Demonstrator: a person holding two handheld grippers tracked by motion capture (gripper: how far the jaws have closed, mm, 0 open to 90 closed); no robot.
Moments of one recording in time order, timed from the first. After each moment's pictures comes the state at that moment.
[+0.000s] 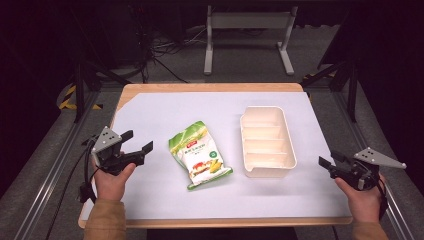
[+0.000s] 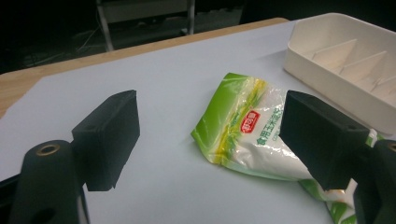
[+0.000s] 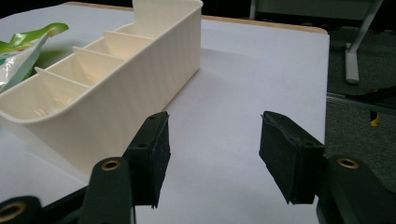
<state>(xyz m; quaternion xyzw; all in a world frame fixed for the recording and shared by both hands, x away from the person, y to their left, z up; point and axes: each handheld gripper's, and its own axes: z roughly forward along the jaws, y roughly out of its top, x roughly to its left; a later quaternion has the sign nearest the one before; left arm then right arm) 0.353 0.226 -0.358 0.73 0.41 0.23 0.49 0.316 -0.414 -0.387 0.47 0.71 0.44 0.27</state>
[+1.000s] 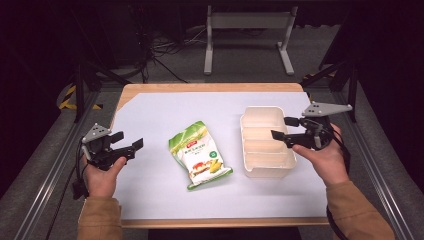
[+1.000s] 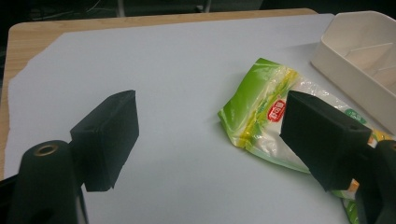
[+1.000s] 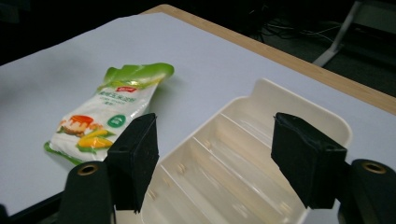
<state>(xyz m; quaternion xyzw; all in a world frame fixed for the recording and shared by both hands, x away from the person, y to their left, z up) 0.369 0.253 -0.363 0.71 0.48 0.19 0.47 0.386 -0.280 -0.288 0.35 0.81 0.44 0.19</state>
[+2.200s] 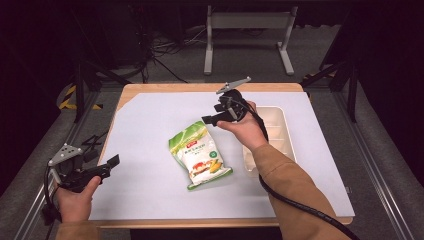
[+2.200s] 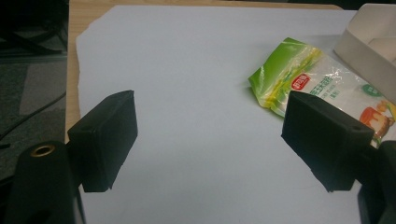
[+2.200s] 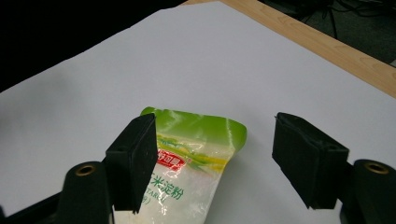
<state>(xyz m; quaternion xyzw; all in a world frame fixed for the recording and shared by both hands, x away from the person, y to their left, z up) 0.318 0.301 -0.370 0.69 0.53 0.20 0.45 0.492 -0.112 -0.318 0.31 0.85 0.41 0.10</state>
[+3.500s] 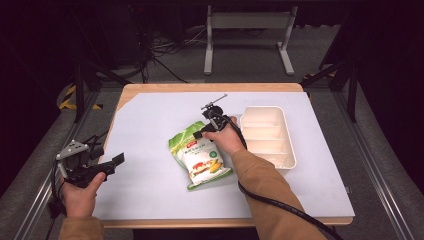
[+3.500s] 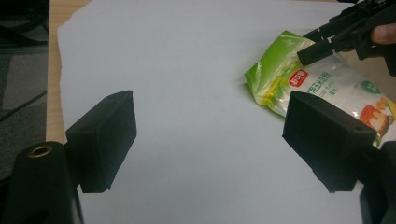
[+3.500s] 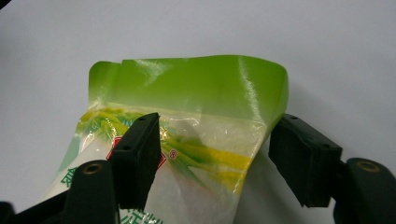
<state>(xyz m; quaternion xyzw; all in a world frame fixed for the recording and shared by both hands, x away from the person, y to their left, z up) 0.333 0.297 -0.376 0.70 0.53 0.18 0.45 0.529 -0.074 -0.414 0.38 0.86 0.33 0.01</state>
